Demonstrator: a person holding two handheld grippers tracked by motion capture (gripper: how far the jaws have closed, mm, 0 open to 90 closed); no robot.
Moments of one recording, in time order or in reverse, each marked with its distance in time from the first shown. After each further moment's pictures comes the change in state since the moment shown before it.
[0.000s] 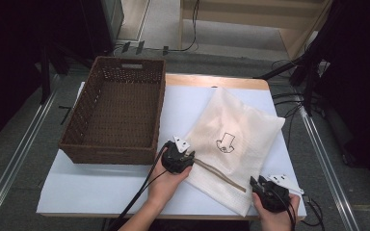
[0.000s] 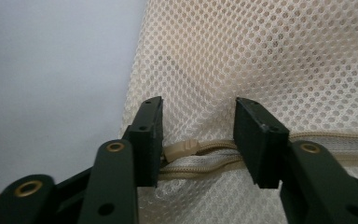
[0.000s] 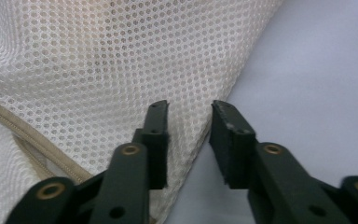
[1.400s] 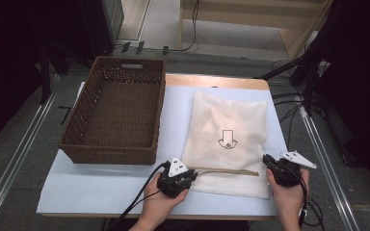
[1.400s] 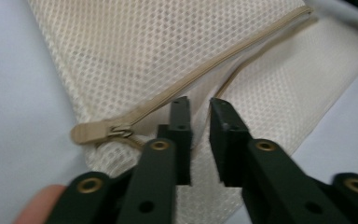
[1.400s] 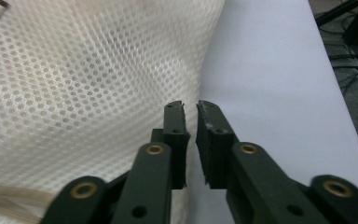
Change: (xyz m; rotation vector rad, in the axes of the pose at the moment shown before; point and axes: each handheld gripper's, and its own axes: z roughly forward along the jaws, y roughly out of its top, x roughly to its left) left arm -0.017 -0.040 -0.050 -0.069 -0.333 0.027; right arm -0.053 0.044 0.030 -0.090 0.073 -0.030
